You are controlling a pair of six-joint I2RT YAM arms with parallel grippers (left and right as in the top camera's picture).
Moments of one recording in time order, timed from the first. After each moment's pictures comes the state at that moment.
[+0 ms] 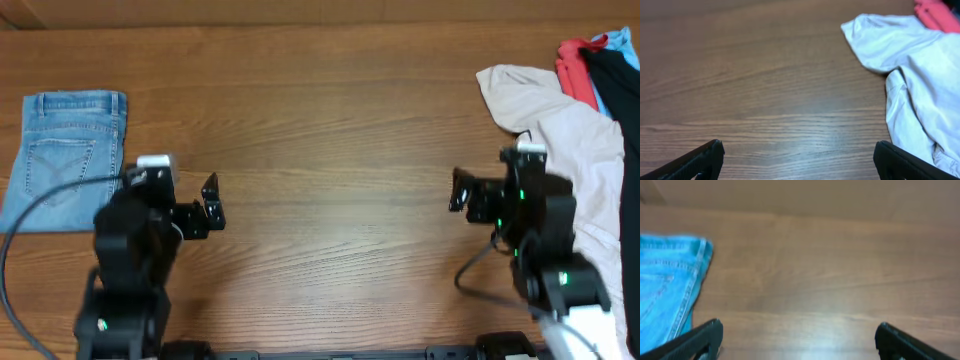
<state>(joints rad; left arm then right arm) -0.02 0.72 0.80 -0.59 0.02 -0.10 0.09 0.87 0.76 -0.54 0.03 0.17</state>
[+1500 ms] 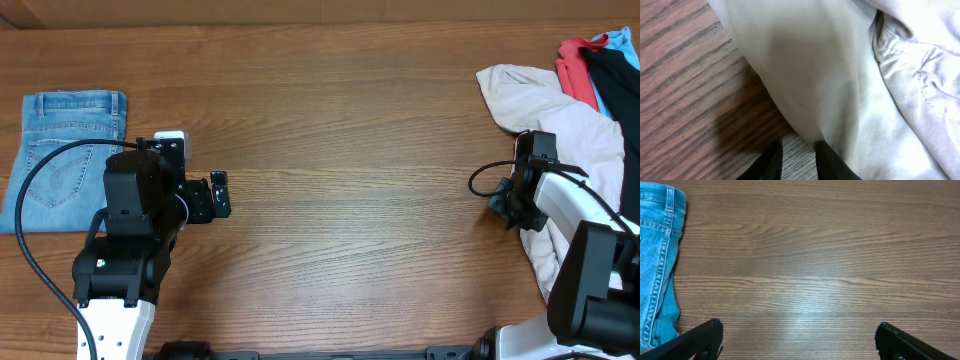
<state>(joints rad) -0.02 0.97 0.96 -0.76 0.07 -0.10 -0.22 1.72 0.91 -0.65 0.22 0.36</state>
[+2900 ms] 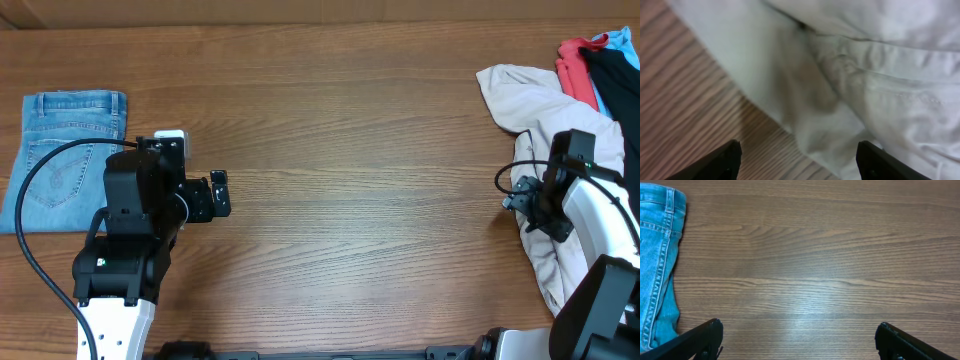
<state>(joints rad) -0.02 0.98 0.96 -0.75 0.07 -0.10 -0.34 1.58 0.95 -0.80 0.15 0.35</state>
